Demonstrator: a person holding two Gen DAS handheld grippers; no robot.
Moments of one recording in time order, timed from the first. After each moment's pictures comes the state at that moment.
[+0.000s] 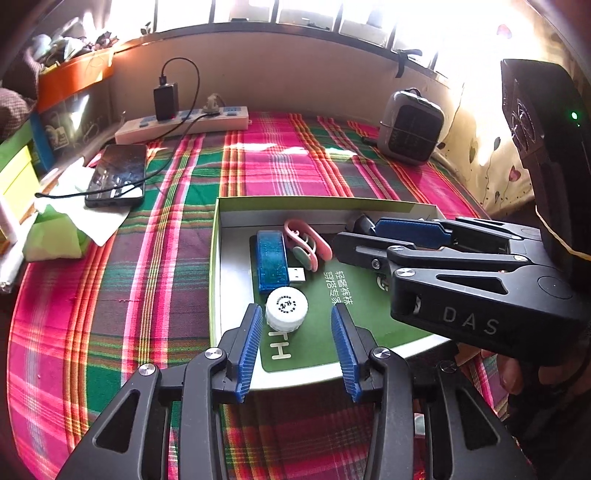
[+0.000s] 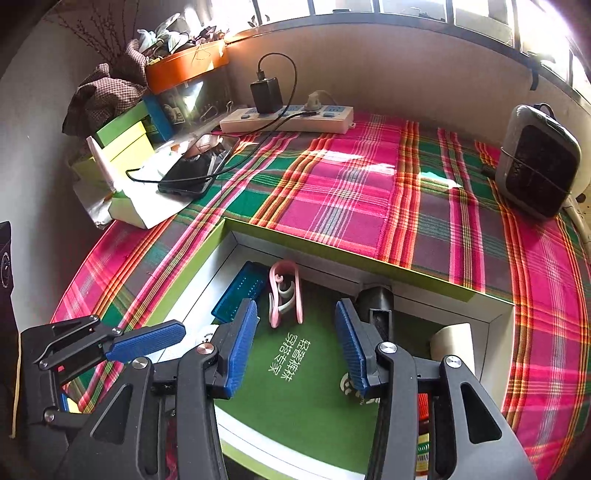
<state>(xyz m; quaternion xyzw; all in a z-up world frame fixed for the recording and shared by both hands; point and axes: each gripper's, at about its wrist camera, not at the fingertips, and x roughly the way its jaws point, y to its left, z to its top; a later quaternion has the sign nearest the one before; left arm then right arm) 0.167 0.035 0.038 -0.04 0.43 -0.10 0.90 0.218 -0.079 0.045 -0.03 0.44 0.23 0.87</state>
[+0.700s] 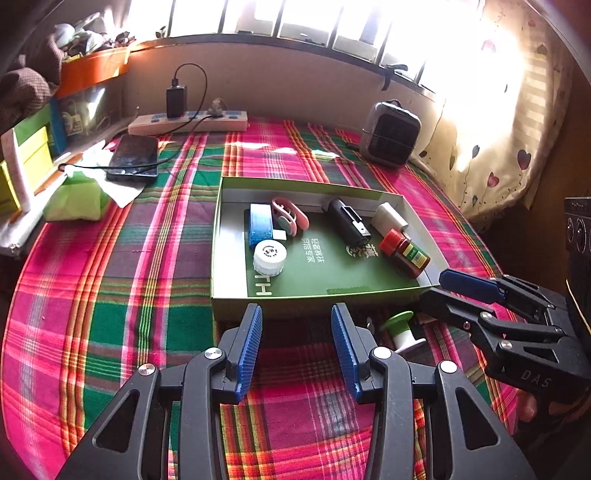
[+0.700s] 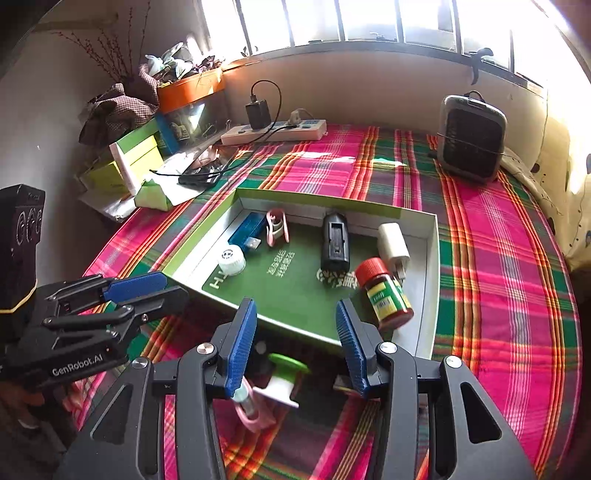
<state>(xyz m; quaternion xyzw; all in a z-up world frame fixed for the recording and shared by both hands) 0.106 0.038 0.046 -0.06 0.41 -0.11 0.90 0.112 -0.130 0.061 -0.01 0.40 0.21 0.89</state>
